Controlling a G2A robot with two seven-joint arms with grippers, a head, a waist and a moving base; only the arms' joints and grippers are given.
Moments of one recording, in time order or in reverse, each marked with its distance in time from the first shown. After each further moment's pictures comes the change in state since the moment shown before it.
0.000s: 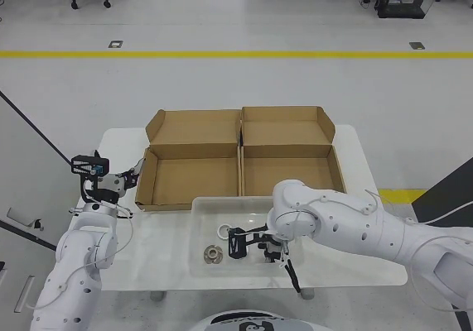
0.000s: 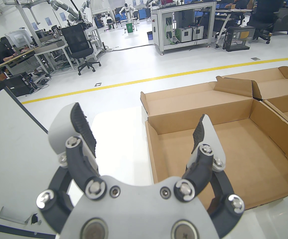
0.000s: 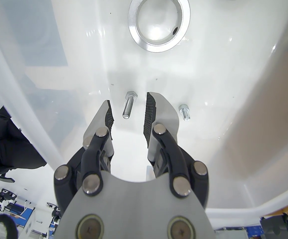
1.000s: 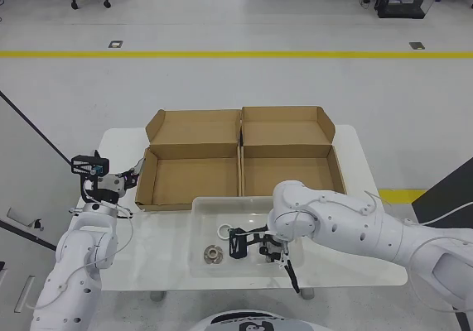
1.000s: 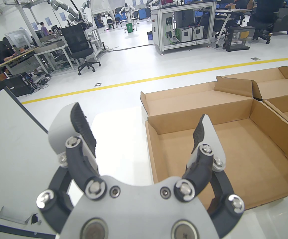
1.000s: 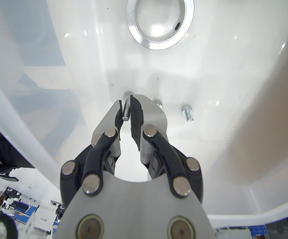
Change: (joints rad) left arm 0.000 0.000 0.000 0.000 0.000 0.000 0.000; right arm -0.009 -0.005 0.000 0.020 0.000 0.001 0.001
